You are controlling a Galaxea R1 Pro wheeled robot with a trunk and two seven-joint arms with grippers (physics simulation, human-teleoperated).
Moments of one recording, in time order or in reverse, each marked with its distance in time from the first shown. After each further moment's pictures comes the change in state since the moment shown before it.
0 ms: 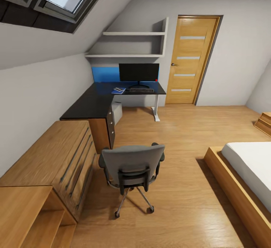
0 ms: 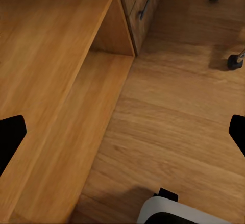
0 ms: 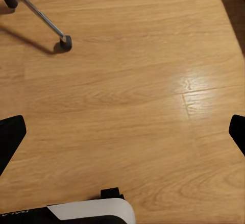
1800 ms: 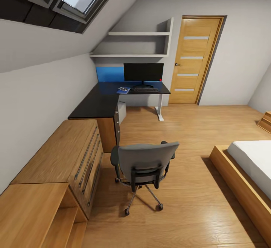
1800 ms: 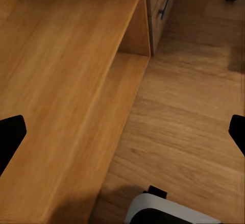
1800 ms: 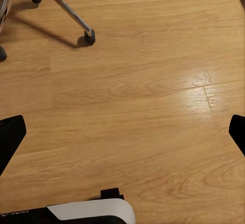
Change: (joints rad) left arm 0.000 -0.029 0.002 0.001 -0.004 -0.009 0.007; right arm 0.000 0.000 0.001 0.002 0.000 -0.003 0.000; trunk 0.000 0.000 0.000
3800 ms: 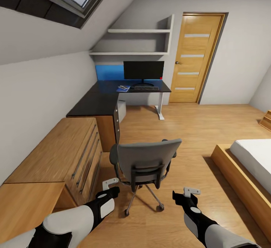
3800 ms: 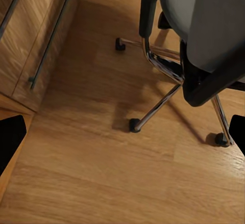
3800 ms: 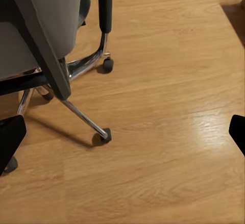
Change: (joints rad) left arm -0.687 -0.144 -0.001 0.030 0.158 0.730 -0.099; right arm -0.571 0.003 -0.031 0.032 -0.009 0.429 -0.004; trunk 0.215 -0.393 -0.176
